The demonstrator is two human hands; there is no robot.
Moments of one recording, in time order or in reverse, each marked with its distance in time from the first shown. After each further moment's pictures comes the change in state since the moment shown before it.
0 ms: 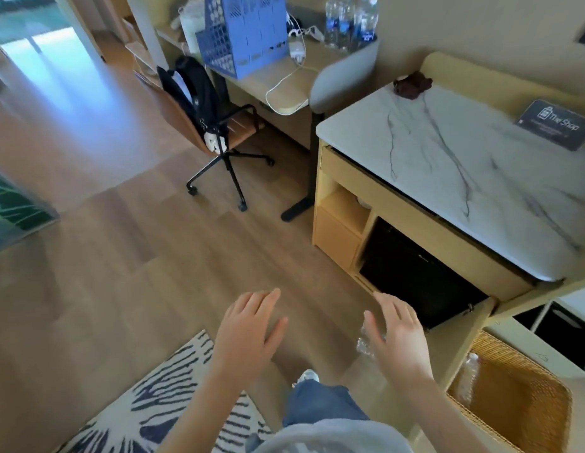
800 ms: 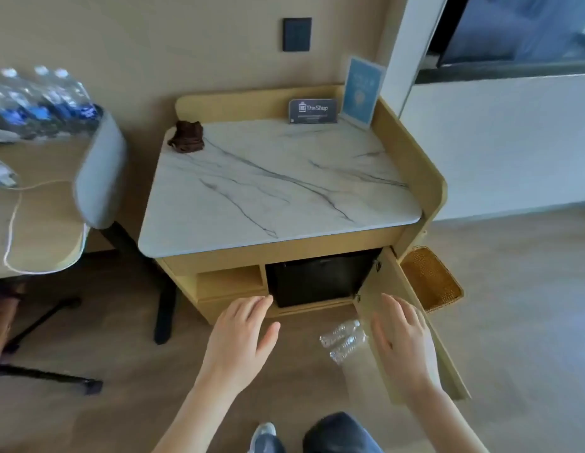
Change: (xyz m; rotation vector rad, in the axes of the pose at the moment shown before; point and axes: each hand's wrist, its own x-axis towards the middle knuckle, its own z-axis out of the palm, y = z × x) left_hand 0.378 -0.038 0.024 -0.099 -0.347 0.911; right_hand 0.139 -0.085 0.028 -0.147 0.535 0.918
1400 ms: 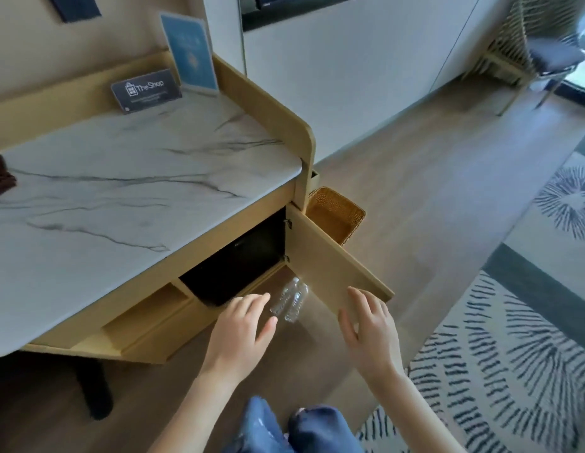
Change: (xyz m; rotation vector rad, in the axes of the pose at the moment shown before) left_hand 0.054 0.052 0.071 -0.168 -0.285 0.453; right_hand -0.078 0.036 0.014 -0.023 0.226 0.362
